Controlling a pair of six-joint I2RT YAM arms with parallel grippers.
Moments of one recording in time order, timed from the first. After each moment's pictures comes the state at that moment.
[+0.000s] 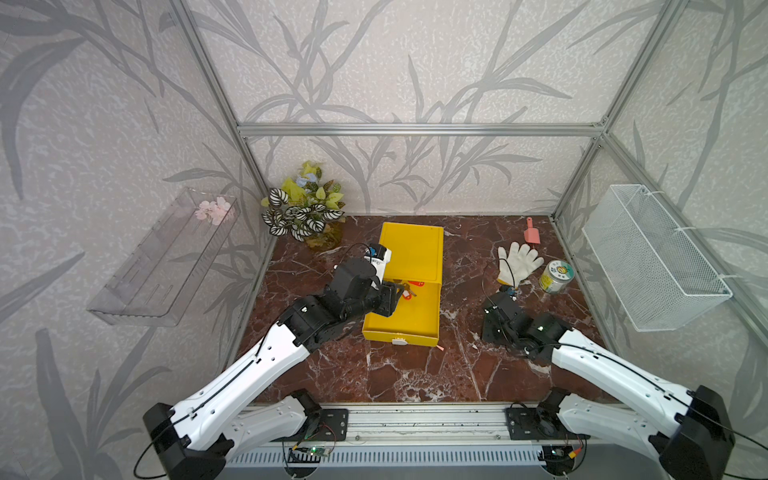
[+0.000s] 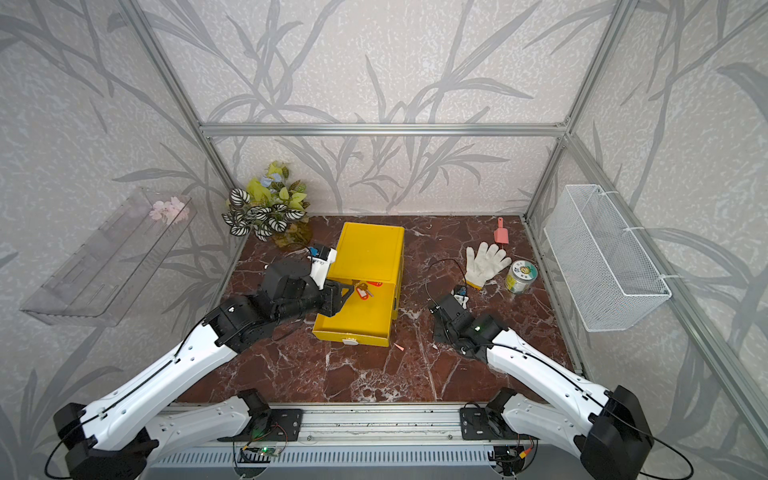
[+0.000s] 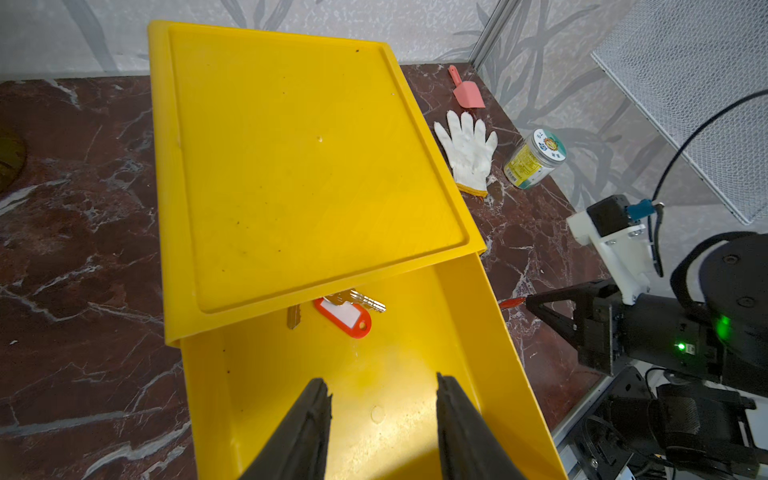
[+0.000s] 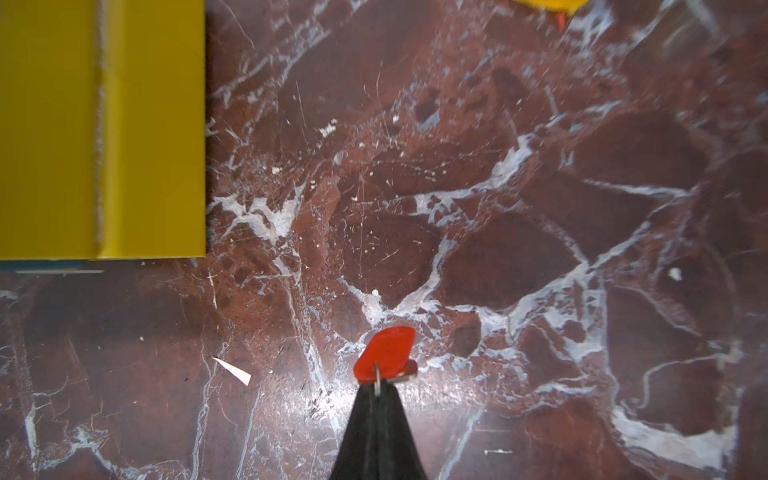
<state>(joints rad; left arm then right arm) -0.74 1.05 1.10 -0.65 -0.05 -0.40 0.69 1.08 0.70 -0.73 0.22 0.86</state>
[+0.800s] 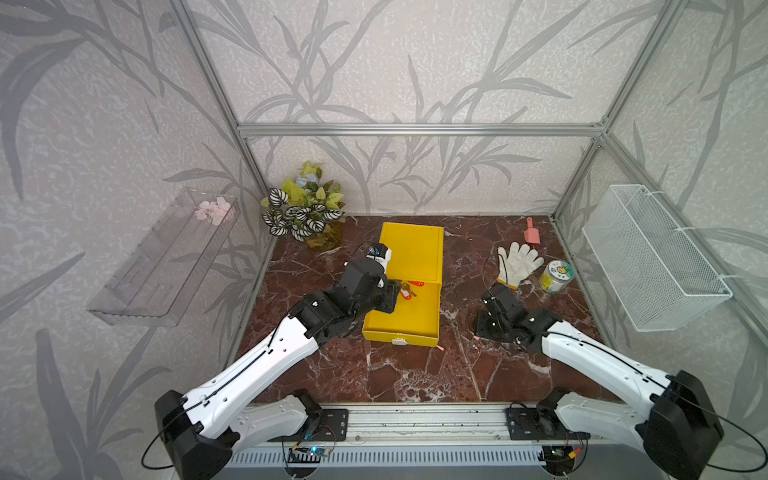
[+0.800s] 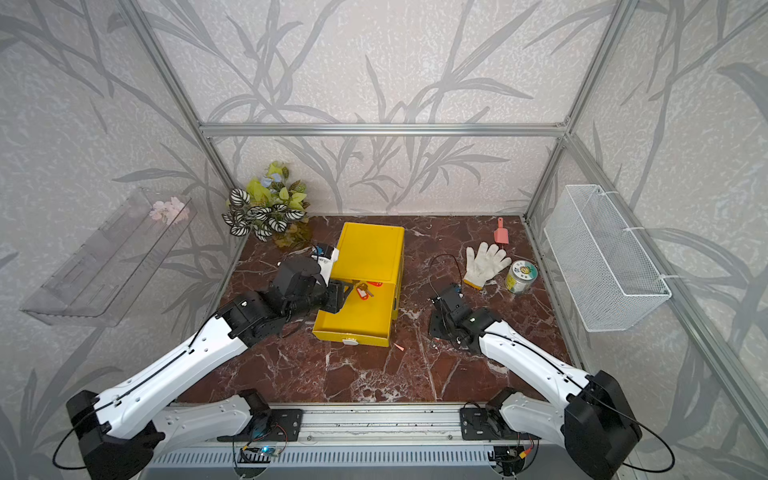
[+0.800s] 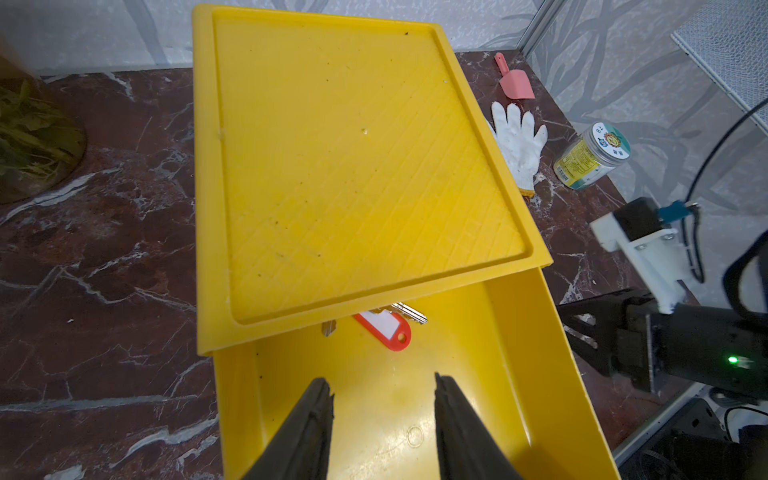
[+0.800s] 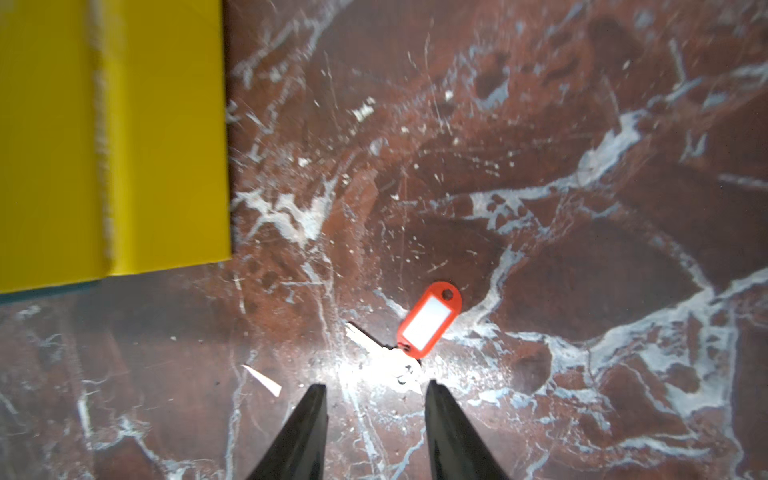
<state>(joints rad) -0.75 1.10 1.10 -0.65 -0.15 -0.41 0.61 1.12 0.75 -0.65 0.09 0.79</state>
